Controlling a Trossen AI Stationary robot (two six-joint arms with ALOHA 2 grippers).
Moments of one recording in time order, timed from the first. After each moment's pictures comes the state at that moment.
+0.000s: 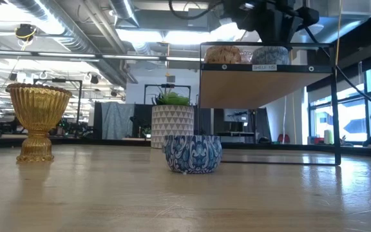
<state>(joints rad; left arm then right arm) -0.69 1.75 1.77 -1.10 -0.58 -1.00 0.07 1.79 1.76 -1.57 0.06 1.14</state>
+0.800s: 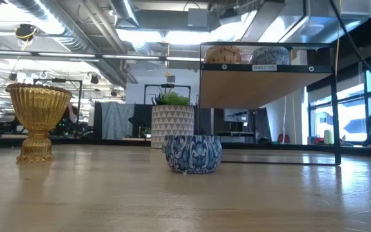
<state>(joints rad) -0.69 1.75 1.77 -1.31 -0.37 -0.96 0.30 1.79 2.15 -1.53 0.03 1.01</state>
